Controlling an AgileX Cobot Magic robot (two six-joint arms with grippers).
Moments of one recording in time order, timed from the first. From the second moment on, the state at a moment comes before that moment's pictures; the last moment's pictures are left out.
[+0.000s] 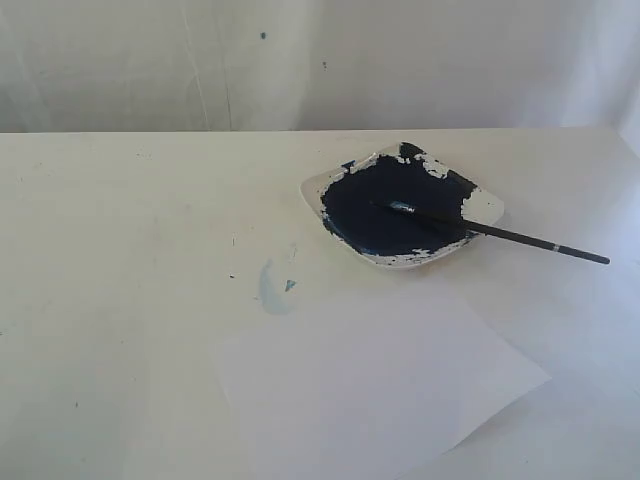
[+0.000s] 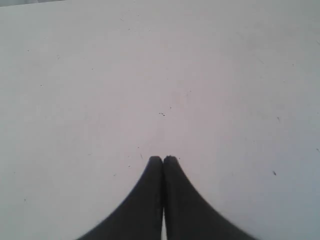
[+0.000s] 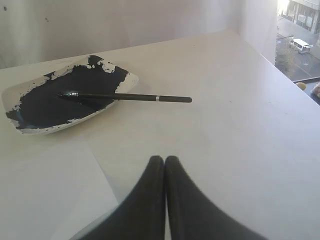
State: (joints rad) left arm 0.07 0.00 0.02 -0.05 0.43 0.13; right arm 0.10 0.01 0.00 0.00 0.33 0.11
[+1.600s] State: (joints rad) left arm 0.07 0.00 0.02 -0.05 0.43 0.13; right arm 0.10 0.01 0.00 0.00 -0.45 0.69
